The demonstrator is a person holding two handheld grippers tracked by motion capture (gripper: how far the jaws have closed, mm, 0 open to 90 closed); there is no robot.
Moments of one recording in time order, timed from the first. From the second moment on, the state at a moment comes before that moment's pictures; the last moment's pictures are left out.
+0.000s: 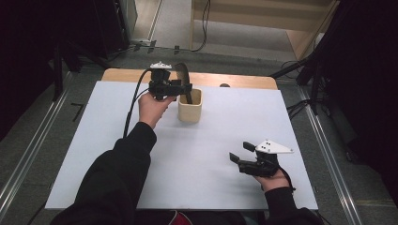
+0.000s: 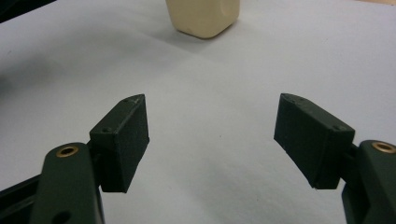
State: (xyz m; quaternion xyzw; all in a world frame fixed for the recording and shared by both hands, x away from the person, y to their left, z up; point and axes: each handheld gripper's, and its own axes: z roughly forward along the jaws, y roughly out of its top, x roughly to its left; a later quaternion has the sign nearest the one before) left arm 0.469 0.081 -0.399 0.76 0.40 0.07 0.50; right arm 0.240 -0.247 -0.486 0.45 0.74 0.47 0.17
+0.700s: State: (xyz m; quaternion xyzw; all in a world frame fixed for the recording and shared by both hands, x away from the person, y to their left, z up) left arm 0.458 0.114 -0.407 0.76 0.41 0.04 0.50; right arm 0.243 -0.246 -0.487 0.45 0.74 0.47 0.16
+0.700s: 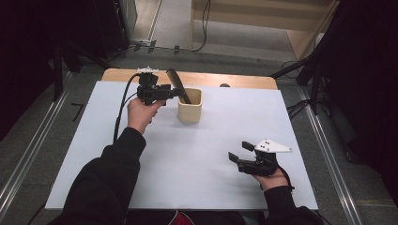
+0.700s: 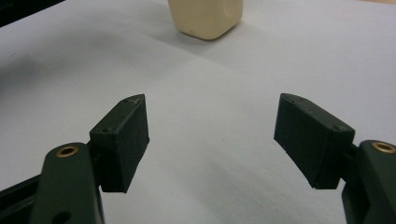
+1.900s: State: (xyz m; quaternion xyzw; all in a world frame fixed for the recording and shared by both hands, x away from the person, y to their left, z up) left arm 0.408 0.135 -0.420 0.79 0.37 -0.01 0.49; right arm 0.240 -0.250 -0.485 0.45 0.74 0.48 0.16
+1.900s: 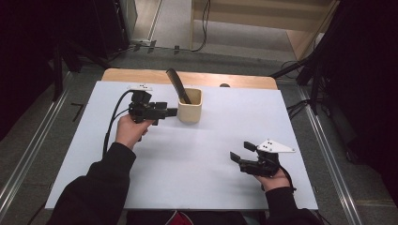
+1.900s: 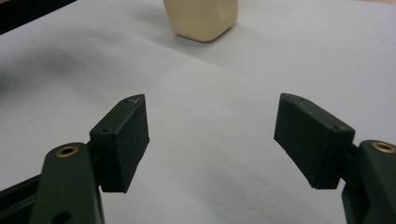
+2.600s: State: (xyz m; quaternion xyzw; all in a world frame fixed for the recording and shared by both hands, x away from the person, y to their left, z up) left arm 0.373 0.135 -0.432 0.82 0.34 -0.01 0.47; right arm 0.242 -0.250 -0.483 0.45 0.74 0.48 0.15
